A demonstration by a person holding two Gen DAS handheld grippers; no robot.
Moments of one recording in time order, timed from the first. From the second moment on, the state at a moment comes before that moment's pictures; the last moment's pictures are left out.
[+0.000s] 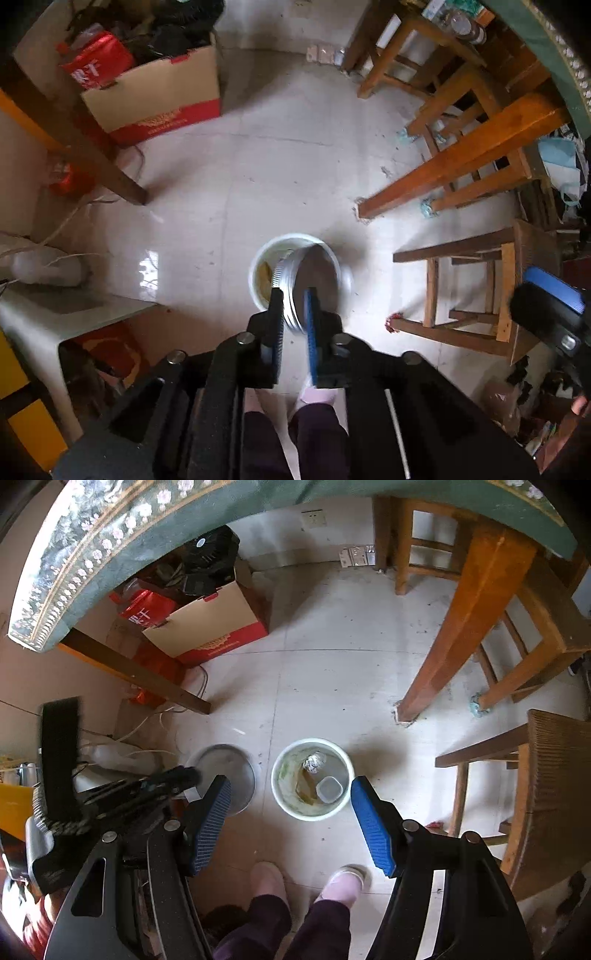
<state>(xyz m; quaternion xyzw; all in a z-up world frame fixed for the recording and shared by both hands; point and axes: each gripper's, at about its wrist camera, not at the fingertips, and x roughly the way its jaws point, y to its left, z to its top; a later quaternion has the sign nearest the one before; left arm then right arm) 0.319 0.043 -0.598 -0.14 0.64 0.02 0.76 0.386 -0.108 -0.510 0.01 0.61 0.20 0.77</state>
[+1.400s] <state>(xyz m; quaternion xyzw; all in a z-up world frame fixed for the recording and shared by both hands) 0.231 0.111 -0.139 -0.08 0.42 -0.03 0.91 0.304 -0.066 -0.131 0.02 0.40 0.19 0.90</state>
